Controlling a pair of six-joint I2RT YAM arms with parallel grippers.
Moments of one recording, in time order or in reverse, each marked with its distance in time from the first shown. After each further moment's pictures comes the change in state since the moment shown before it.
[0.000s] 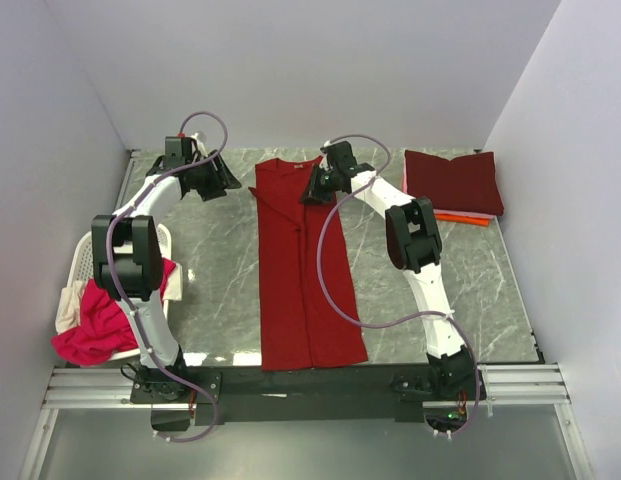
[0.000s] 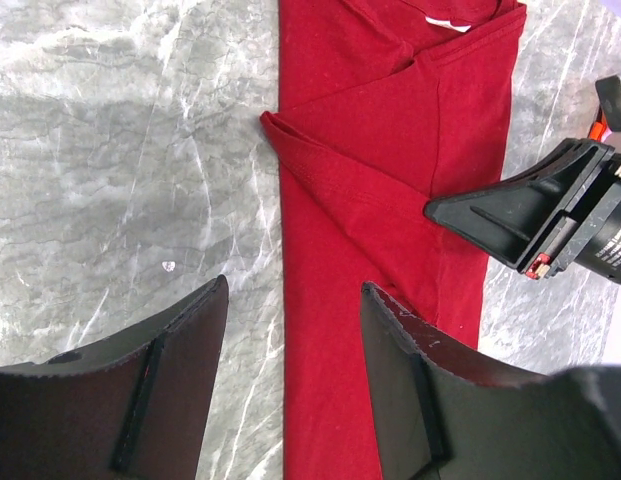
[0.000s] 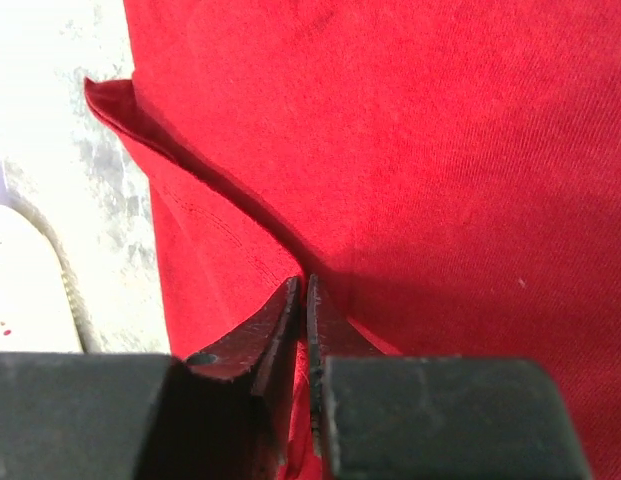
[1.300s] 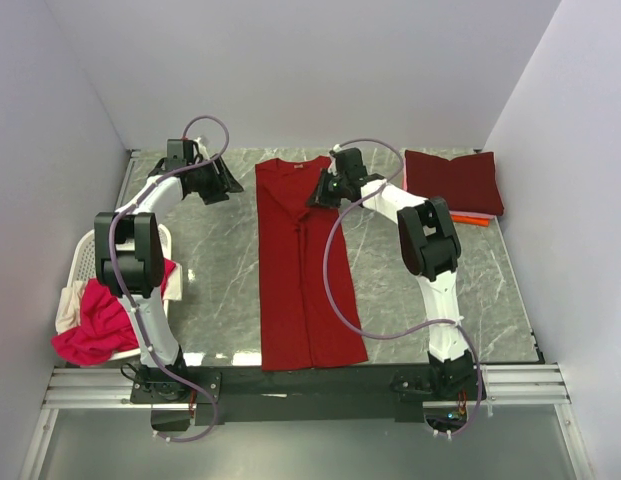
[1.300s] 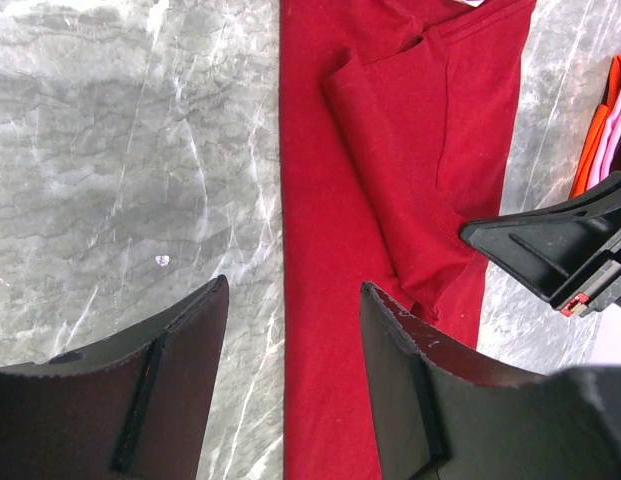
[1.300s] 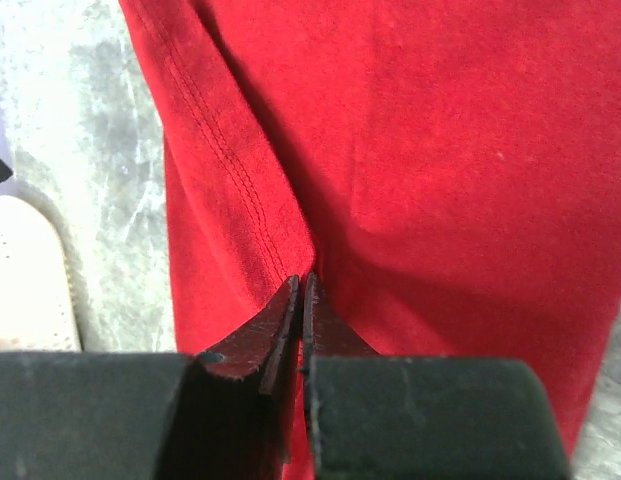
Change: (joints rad) left arm 0.002 0.030 0.000 -0.008 0.037 0.000; right arm -0.008 -0.225 -0.365 0.227 0.037 0.011
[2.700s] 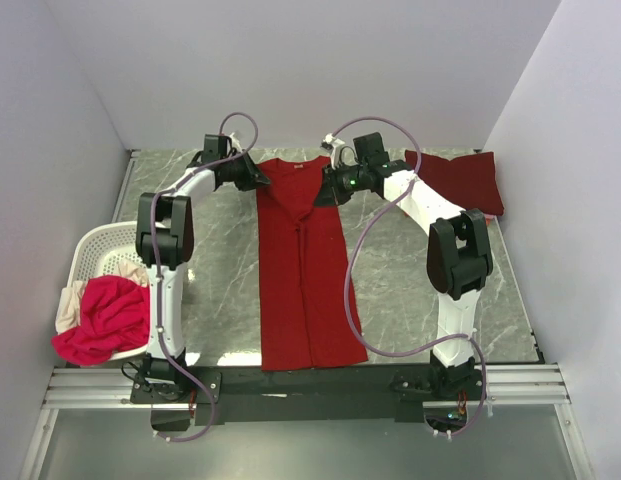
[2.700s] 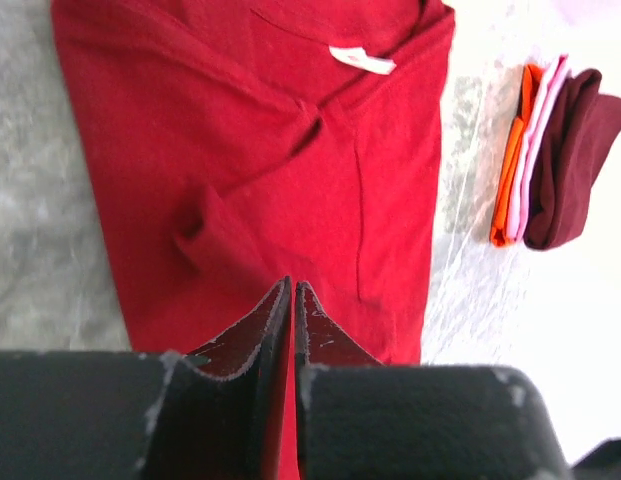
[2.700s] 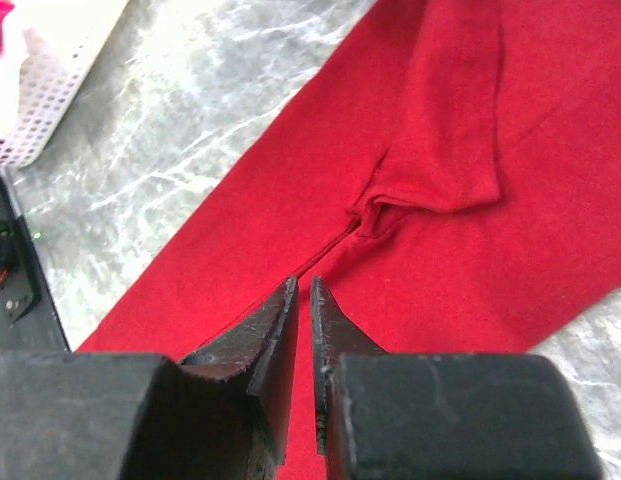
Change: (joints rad) left arm -0.108 0.390 0.356 0.124 0.150 -0.164; right arm -0.034 -0.286 -0.086 -0.241 -0.338 -0.659
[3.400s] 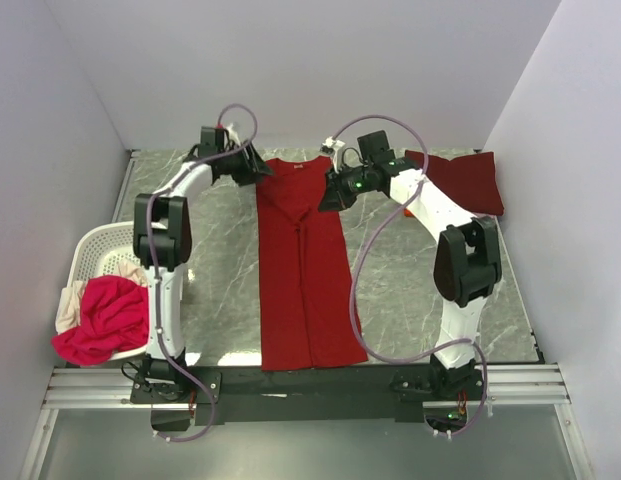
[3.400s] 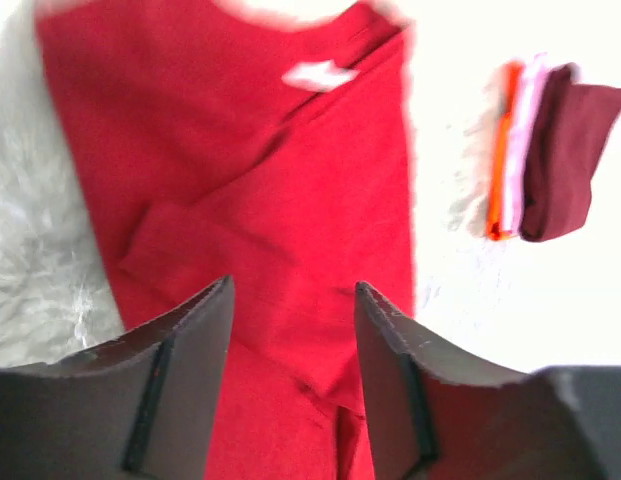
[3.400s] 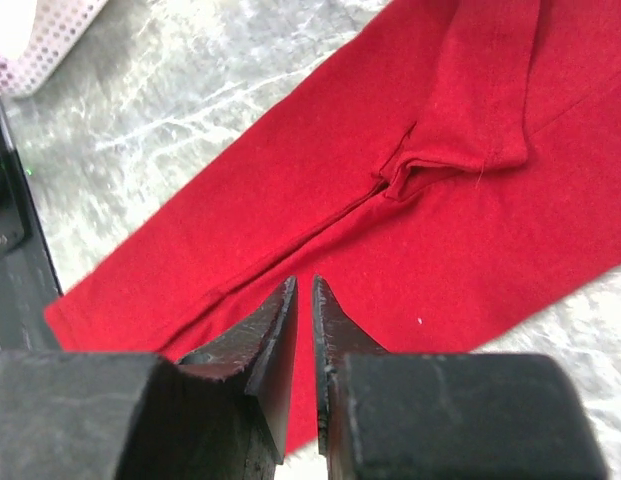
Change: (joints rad) left arm 0.005 -0.007 0.054 -0.051 0.005 0.051; right arm 0.000 -0.075 -0.005 -0.146 -0.034 -0.165
